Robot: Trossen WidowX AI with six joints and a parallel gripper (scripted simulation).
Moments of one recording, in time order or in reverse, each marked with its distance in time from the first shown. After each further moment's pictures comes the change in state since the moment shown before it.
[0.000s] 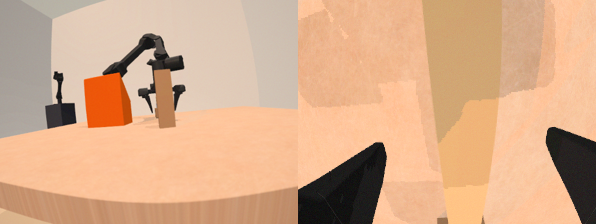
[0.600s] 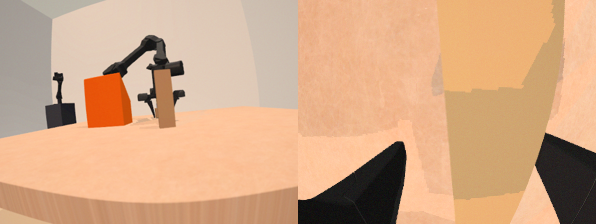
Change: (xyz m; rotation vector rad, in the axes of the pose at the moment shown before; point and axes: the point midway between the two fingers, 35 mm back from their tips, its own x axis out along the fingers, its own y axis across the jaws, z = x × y) arm 0.020 0.004 0.002 0.004 -0.007 0.005
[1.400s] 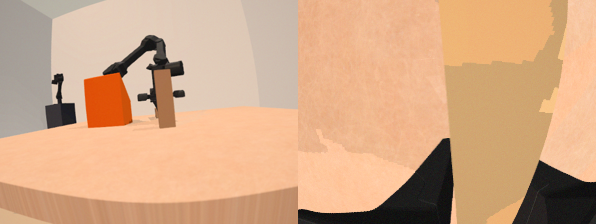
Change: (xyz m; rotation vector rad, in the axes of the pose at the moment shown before) arm 0.000 0.000 0.000 0.003 0.000 0.001
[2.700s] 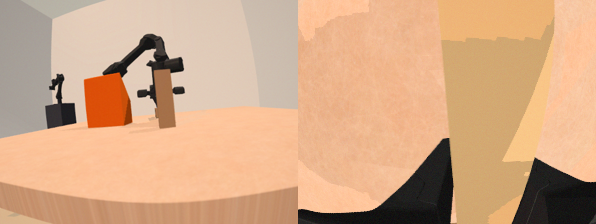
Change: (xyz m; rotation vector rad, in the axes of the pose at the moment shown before) arm -0.015 0.000 -0.001 0.003 0.001 0.006
